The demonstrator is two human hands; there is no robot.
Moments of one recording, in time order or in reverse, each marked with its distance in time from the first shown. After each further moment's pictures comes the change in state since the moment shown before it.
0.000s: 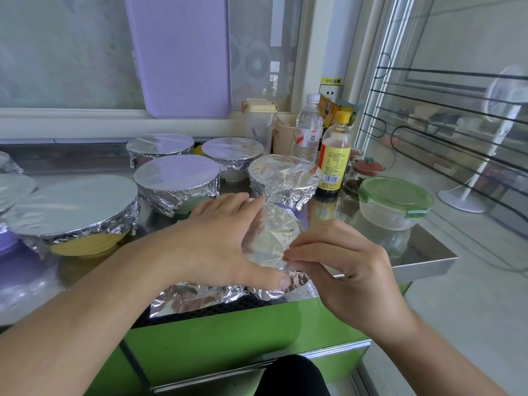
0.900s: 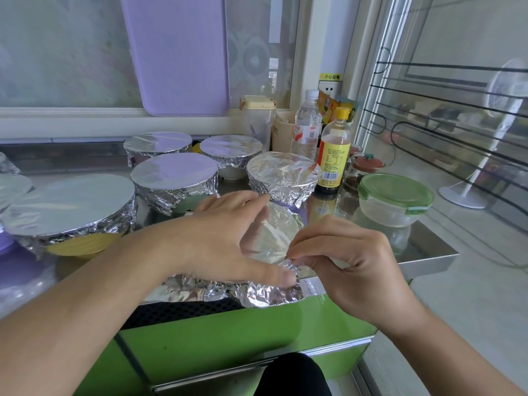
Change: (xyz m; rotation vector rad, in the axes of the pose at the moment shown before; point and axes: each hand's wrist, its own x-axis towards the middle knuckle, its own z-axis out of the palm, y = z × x) left_hand 0.010 -0.005 -0.002 -0.022 -0.050 0.068; right_hand 0.008 0.000 -0.012 0.082 -0.079 0.081
